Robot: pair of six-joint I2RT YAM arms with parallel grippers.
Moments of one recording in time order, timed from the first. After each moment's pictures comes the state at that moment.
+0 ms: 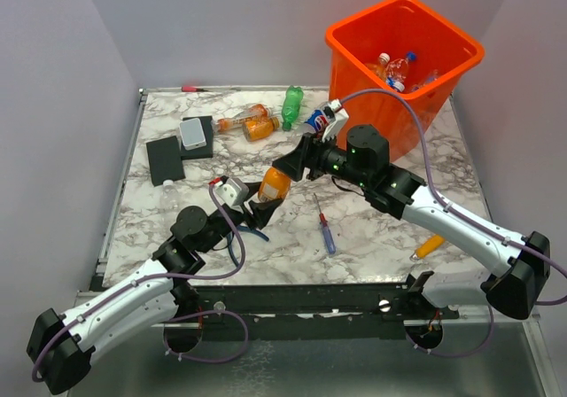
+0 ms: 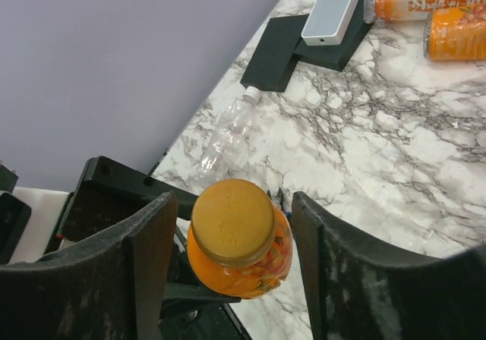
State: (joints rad) left arm -0.79 0.66 0.36 0.40 0.07 -0.08; right arm 0.83 1.28 1.14 -0.03 -0.14 0.55
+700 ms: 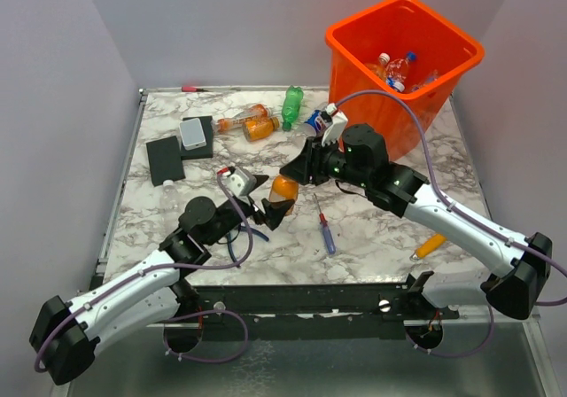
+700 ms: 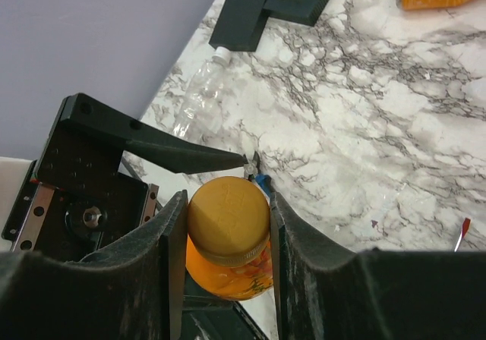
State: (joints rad) left arm -0.79 0.74 0.41 0.42 0.09 -0.15; right arm 0.83 1.28 1.18 -0.20 -0.12 0.53
